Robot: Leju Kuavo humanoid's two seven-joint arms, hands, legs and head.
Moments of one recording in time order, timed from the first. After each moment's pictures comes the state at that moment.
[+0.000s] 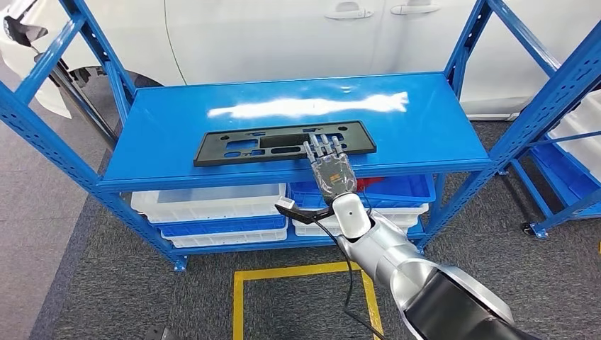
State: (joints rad) left arm -0.16 -0.07 1.02 -0.23 -0.83 -0.09 -0.25; right arm -0.90 0.17 0.83 -0.27 1.47 -0.63 0.29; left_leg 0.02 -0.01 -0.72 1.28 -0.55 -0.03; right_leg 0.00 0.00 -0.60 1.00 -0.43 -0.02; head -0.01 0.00
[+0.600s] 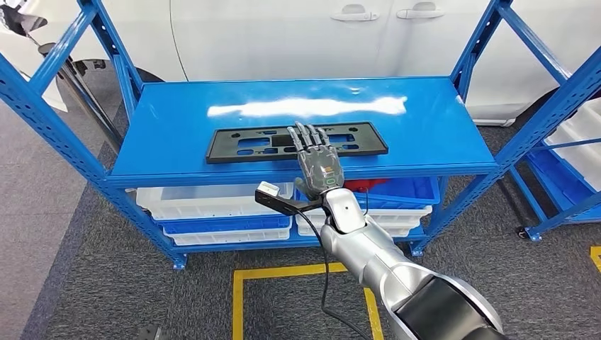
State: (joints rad) left arm -0.16 -0.07 1.02 -0.22 -0.83 -0.09 -0.26; right arm -0.86 0.23 0.58 -0.38 1.29 -0.70 0.00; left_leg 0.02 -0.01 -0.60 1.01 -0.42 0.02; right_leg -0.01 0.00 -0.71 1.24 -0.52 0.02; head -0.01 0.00
